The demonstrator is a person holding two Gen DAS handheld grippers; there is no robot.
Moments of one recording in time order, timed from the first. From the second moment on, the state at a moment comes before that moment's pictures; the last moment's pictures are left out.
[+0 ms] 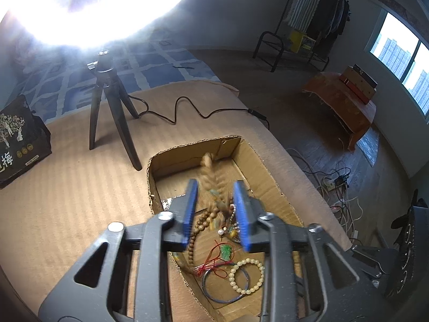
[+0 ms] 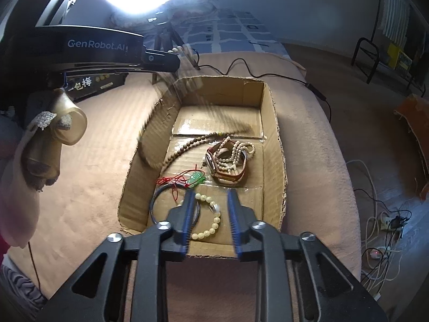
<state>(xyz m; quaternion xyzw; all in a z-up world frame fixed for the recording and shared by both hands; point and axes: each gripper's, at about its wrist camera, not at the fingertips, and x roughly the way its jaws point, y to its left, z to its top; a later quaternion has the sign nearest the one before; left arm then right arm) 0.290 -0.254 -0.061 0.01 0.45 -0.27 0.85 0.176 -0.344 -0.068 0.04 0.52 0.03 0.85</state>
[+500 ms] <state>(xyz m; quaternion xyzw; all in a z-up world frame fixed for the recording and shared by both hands) 0.268 -0.237 -0.045 0.01 0.43 -0.27 0.86 0.165 -0.343 -0.046 0.03 0.50 0.01 0.87</state>
